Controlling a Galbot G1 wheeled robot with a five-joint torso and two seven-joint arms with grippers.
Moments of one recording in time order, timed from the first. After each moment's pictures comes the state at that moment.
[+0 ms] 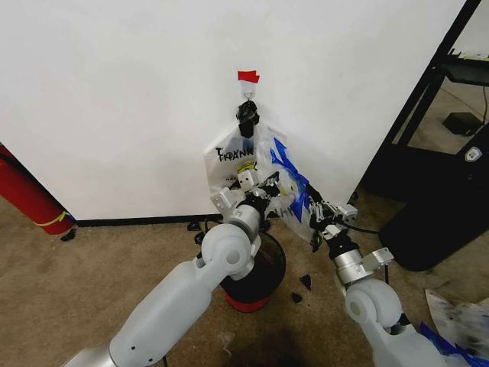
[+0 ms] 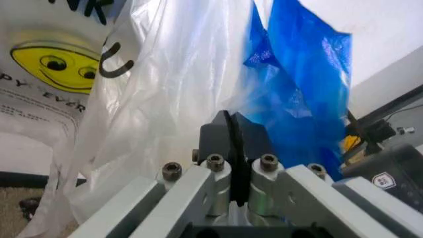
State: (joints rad) left arm 0.68 -1.26 0.19 -1.95 -1.21 0.08 -0.60; right arm -1.26 1.18 0.37 1.99 0.59 0.13 -0.08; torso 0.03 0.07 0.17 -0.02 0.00
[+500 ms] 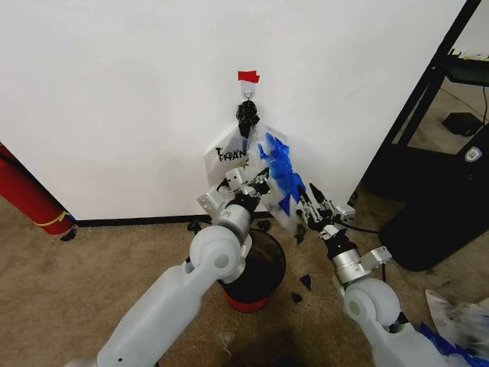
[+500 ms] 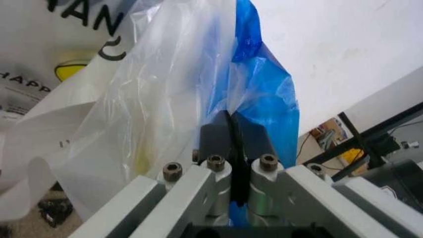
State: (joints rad) left arm 0.74 -1.23 0.13 -2.01 -1.21 0.08 -0.60; right arm -1.21 1.16 0.33 1.97 0.70 0.11 -0.06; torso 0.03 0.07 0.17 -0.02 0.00
